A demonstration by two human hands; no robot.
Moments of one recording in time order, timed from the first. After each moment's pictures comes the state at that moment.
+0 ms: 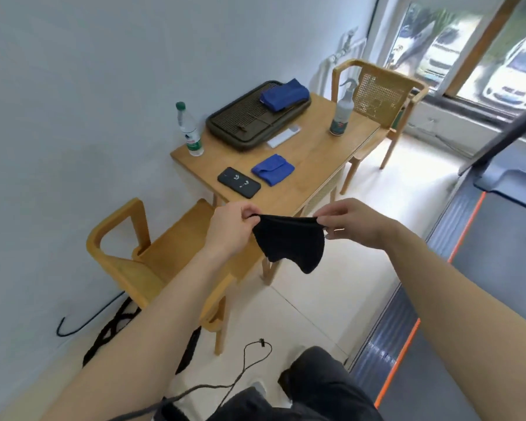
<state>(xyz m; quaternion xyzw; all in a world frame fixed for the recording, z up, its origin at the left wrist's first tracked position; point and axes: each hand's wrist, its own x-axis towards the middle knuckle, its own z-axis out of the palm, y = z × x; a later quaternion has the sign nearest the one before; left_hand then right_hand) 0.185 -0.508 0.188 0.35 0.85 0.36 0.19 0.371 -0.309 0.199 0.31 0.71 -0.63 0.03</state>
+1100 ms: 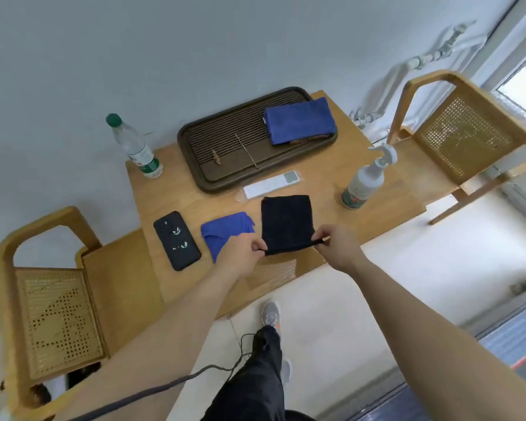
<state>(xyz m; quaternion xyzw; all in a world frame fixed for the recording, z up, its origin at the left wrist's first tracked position) 0.061 -0.094 0.040 0.17 0.90 0.30 0.28 0.160 0.127 0.051 0.26 0.89 -0.37 0.10</state>
